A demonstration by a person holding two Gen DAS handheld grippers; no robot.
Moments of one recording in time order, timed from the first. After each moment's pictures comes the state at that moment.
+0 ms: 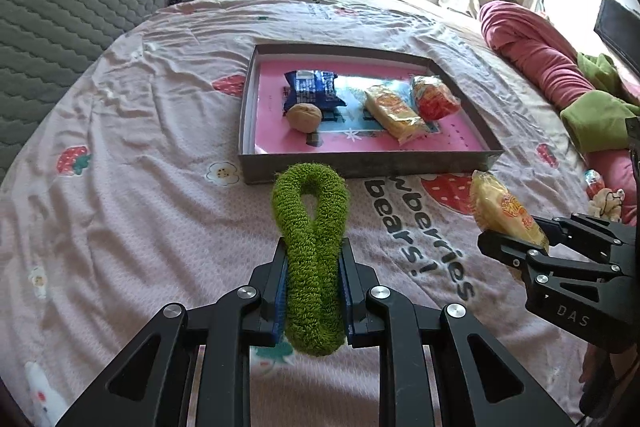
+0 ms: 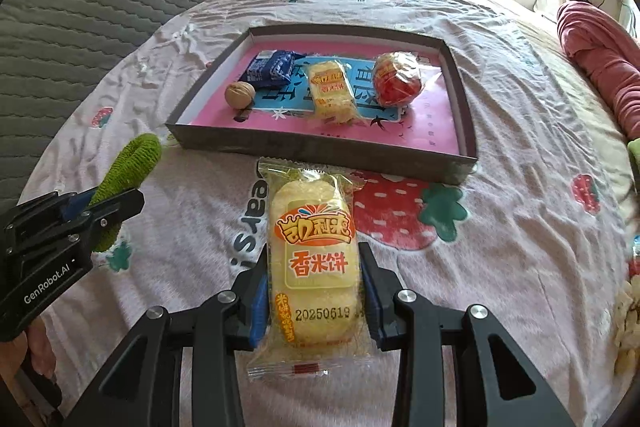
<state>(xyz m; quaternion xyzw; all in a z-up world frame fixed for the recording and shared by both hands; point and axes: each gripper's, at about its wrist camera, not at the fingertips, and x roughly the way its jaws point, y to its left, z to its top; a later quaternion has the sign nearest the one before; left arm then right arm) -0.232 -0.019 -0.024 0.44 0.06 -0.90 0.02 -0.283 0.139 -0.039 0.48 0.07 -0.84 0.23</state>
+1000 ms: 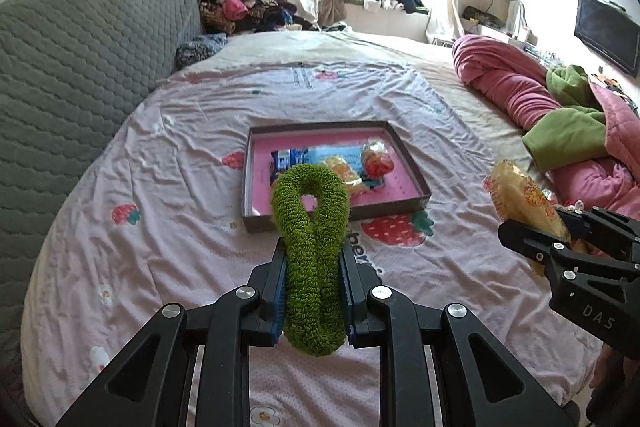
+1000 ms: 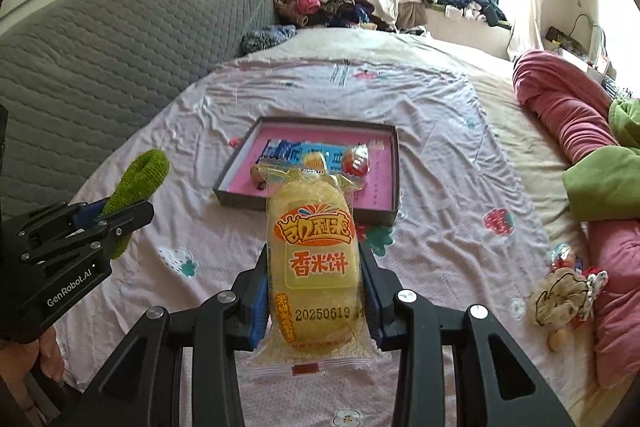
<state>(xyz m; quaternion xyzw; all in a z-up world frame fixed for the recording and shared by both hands) -0.158 0.032 0.109 0.37 0.02 -0.93 0.03 -0.203 0.196 0.101 0.39 0.05 -0.89 0.22</state>
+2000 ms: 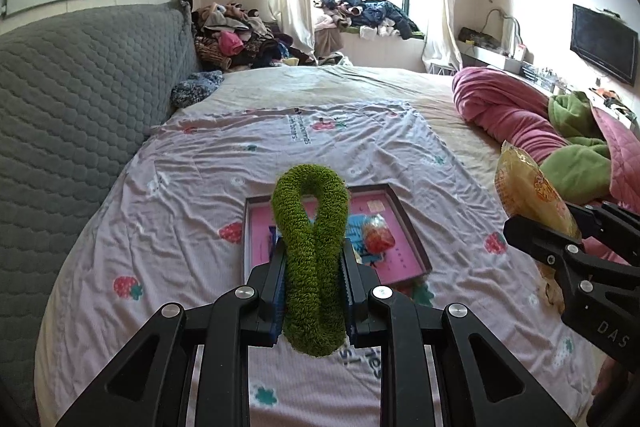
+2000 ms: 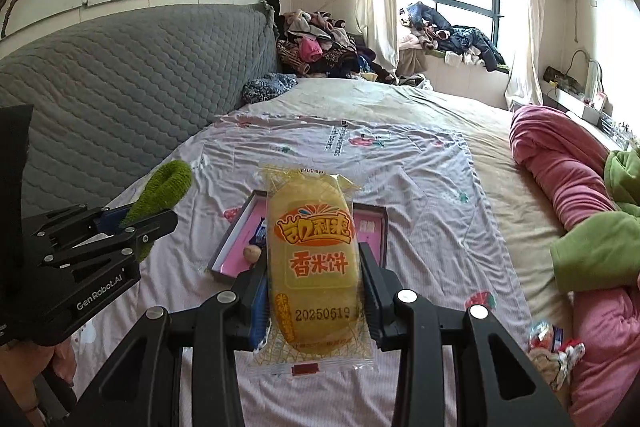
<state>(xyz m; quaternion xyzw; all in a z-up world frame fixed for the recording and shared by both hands) -0.237 0.028 0.167 0.33 0.01 -0.94 0.03 -0.259 0.183 0.165 0.31 0.06 -0.92 0.23</state>
